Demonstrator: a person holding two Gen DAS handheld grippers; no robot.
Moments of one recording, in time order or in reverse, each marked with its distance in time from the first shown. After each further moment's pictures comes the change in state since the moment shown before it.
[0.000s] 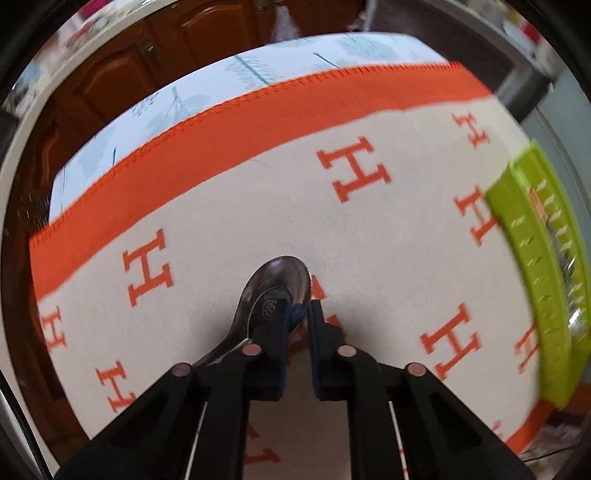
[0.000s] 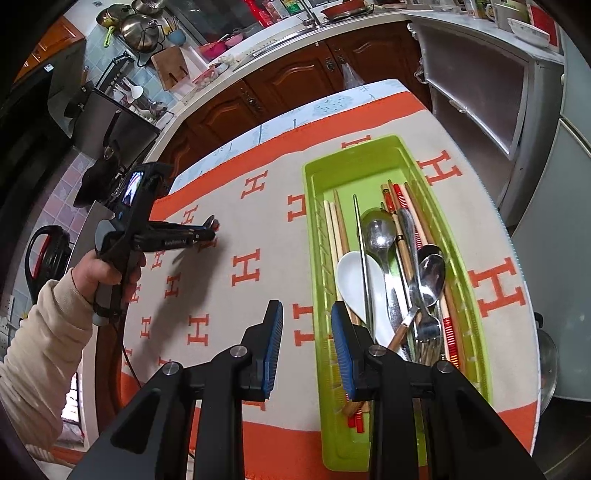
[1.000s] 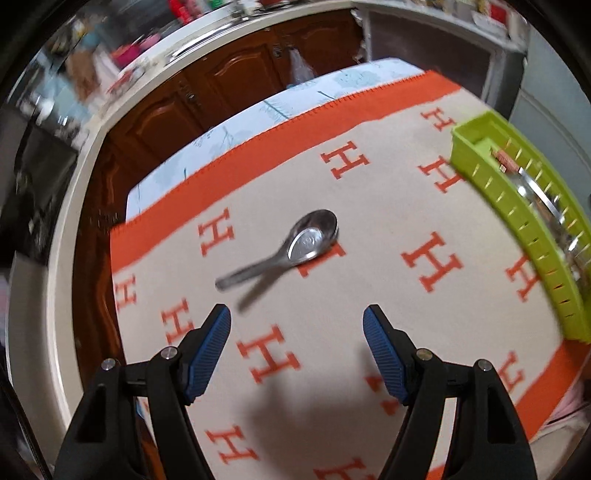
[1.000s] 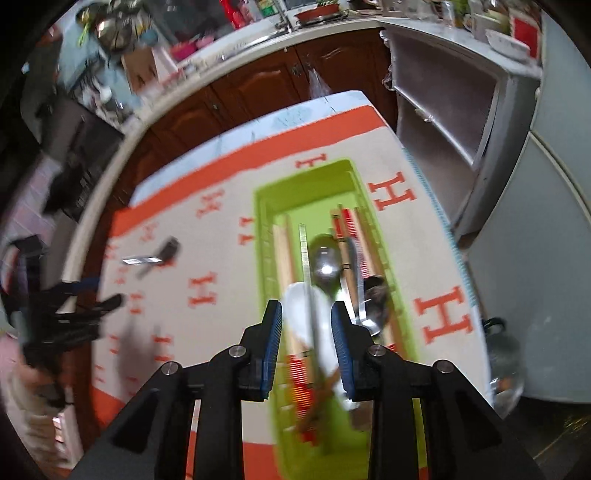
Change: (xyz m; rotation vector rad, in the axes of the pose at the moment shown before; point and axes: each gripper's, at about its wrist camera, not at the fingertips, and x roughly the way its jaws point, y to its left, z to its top) left arm -0.080 -0.043 -0.090 0.134 -0.161 0.260; right arm -0.023 -0.019 0.028 0.021 -0.031 -0.115
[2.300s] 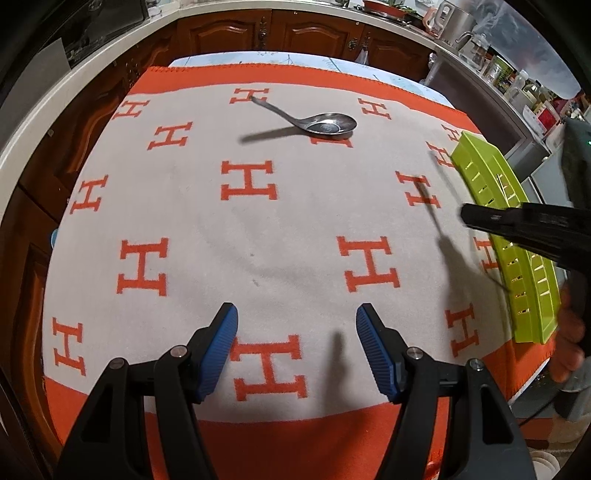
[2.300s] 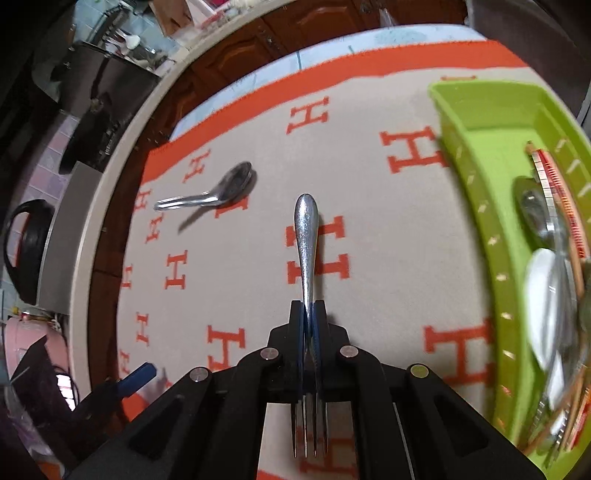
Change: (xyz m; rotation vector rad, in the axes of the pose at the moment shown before) left arm -0.005 0.001 -0.146 -0.508 0.001 -0.230; right arm 0.145 0.118 -0.025 -0.059 0.190 0.150
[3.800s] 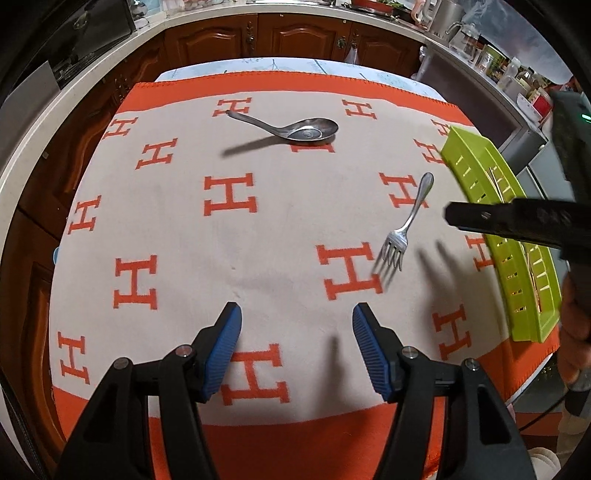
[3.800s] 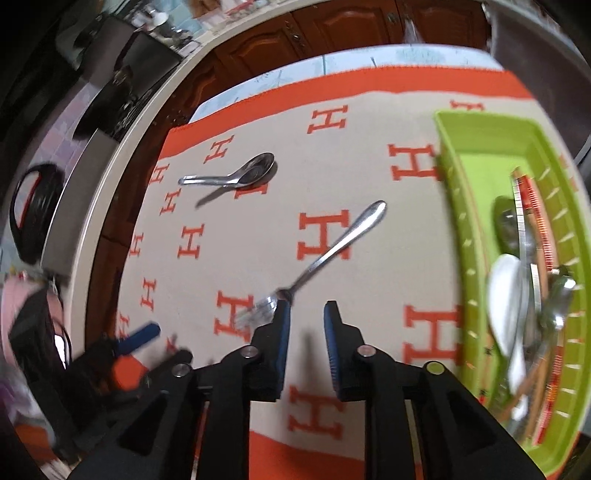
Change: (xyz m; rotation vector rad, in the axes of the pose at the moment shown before) left arm -0.004 -0.018 0.005 0.035 0.001 0.016; right arm -0.015 0.016 0.000 -0.065 0.077 -0.029
